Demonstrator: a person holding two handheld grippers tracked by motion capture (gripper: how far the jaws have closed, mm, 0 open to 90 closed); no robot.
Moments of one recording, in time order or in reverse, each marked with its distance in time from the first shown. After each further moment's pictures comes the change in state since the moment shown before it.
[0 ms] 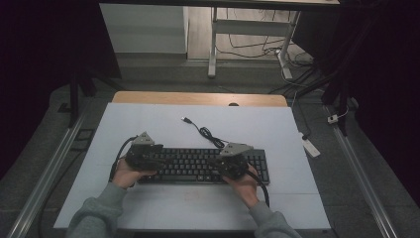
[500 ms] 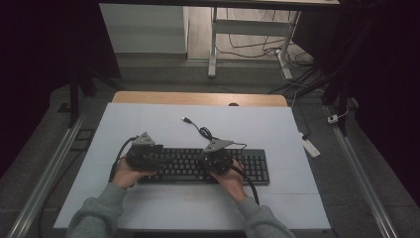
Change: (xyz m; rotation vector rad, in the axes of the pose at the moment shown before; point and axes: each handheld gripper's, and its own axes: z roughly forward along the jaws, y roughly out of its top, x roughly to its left) left arm 0.001 -0.001 0.001 0.008 0.003 0.005; right arm 0.001 0.011 0.046 0.086 -0.016 -0.030
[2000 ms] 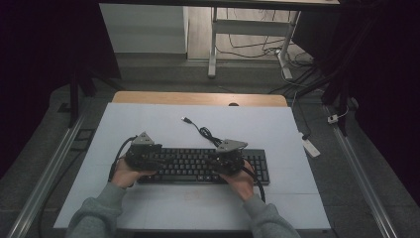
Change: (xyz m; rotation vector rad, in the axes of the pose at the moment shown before) left arm 0.001 -0.001 -0.001 -0.002 0.012 -0.004; right arm -0.010 -0.013 -0.035 -0.060 -0.045 0.041
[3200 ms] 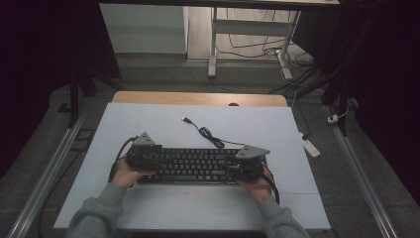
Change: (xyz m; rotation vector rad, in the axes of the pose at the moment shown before) left arm -0.002 0.000 0.002 0.022 0.012 0.007; right arm -0.014 -0.026 -0.044 -0.032 -0.032 0.002
